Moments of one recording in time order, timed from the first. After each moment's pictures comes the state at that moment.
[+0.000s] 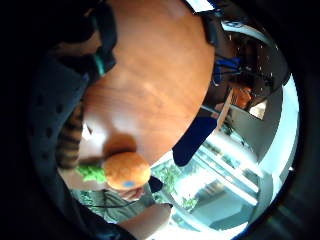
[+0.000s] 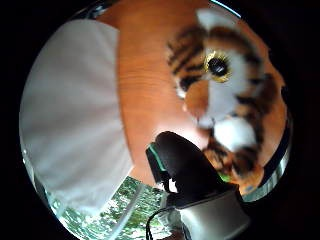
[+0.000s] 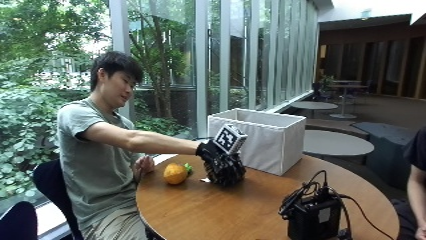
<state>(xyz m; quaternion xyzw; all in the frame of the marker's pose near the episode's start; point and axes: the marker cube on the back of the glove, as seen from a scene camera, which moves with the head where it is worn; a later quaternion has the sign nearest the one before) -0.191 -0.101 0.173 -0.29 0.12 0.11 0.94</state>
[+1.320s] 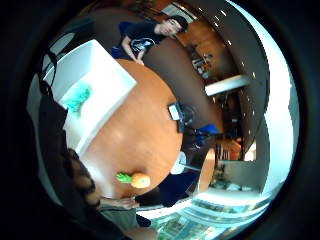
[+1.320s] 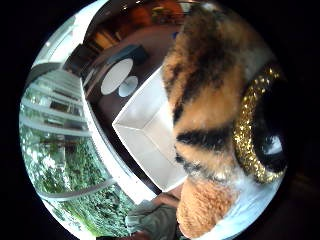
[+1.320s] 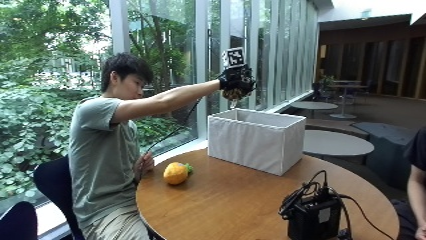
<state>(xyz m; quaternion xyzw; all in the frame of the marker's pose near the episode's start) -0.443 -0.178 -0.087 0.04 0.09 -0.19 0.98</state>
